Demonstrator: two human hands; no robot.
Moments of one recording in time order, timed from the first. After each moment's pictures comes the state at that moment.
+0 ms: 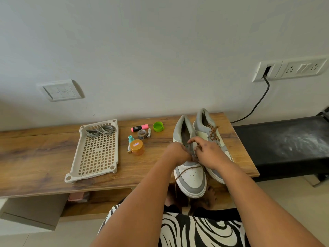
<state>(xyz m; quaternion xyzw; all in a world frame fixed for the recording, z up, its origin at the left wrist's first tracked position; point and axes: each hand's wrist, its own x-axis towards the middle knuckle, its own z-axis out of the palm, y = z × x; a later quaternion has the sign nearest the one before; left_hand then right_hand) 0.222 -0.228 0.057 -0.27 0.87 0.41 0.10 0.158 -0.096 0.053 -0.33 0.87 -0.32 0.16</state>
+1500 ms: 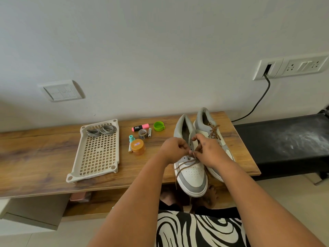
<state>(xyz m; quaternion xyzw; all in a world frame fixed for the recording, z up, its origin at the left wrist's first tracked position) 0.233 -0.244 0.070 -0.17 0.89 0.43 0.05 0.157 -0.099 0.050 -0.33 0.89 -0.30 0.12</state>
